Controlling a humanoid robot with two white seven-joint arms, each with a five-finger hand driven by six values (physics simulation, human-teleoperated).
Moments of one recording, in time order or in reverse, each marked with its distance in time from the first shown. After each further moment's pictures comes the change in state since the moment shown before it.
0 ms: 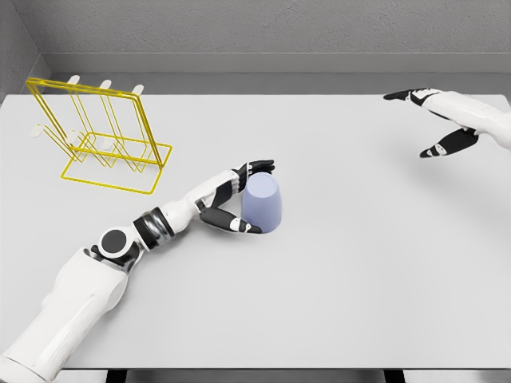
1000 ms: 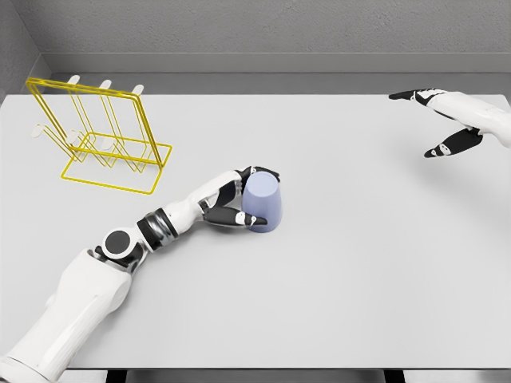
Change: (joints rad) left arm 0.002 -0.013 -0.001 0.003 0.003 -0.001 0.002; right arm -0.003 0.001 0.000 0.026 0.001 0.000 0.000
